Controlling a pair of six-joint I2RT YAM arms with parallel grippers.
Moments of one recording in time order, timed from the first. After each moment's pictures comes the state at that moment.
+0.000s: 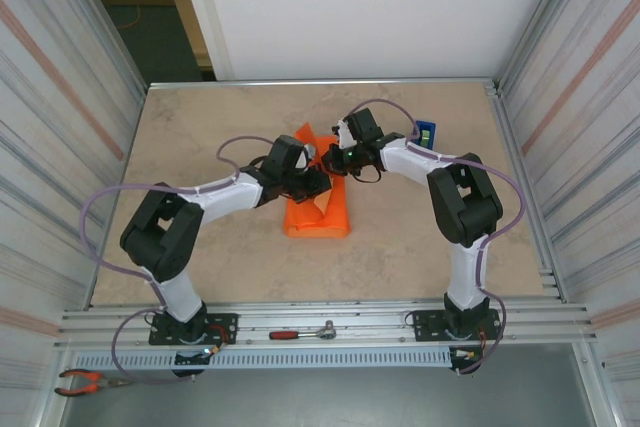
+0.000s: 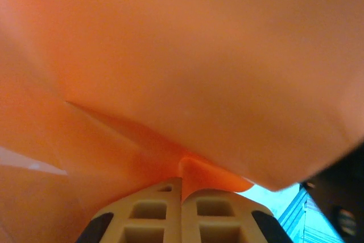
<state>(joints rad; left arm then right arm) -0.63 1.75 1.04 -0.05 0.42 -0.90 0.51 1.99 1.37 -0.29 -0.51 0.58</state>
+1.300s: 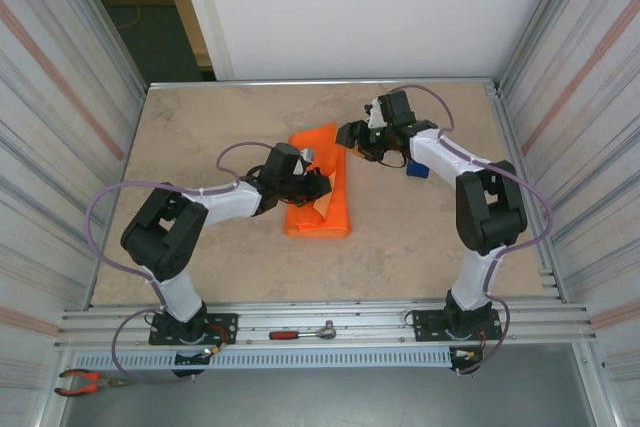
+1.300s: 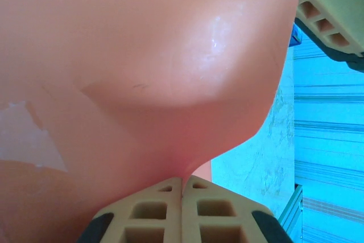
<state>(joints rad) -0.62 1.75 0.93 0.14 0.44 -0.90 0.36 1.85 1.36 -0.32 -0.54 0.70</state>
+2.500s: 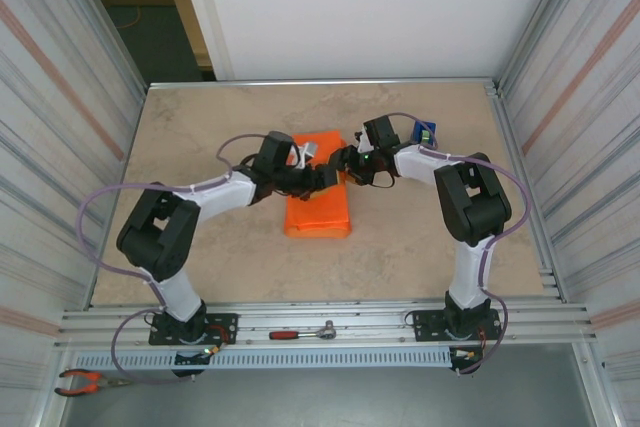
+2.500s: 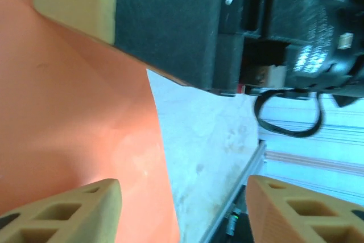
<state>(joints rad) -0.54 1.72 1.02 0.01 0.71 -0.82 0.42 1.96 1.22 -0.17 -0.54 0.78</state>
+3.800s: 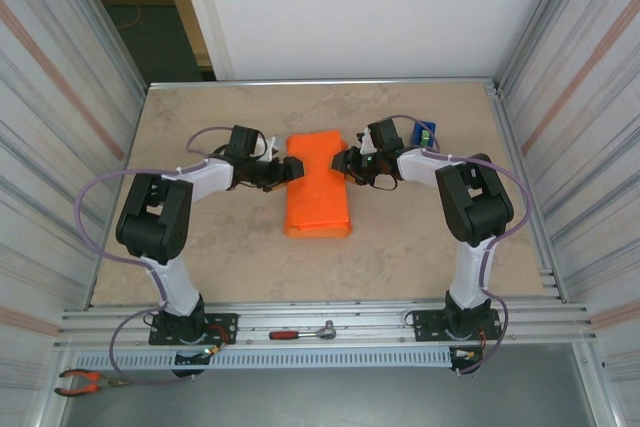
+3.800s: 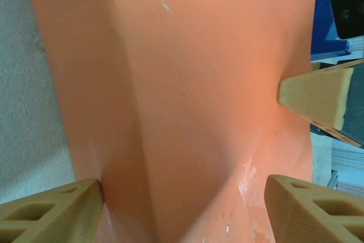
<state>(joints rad) -0.32 1.81 1.05 -0.16 0.64 -0.50 0.41 1.95 1.18 -0.10 -0.57 0.78</state>
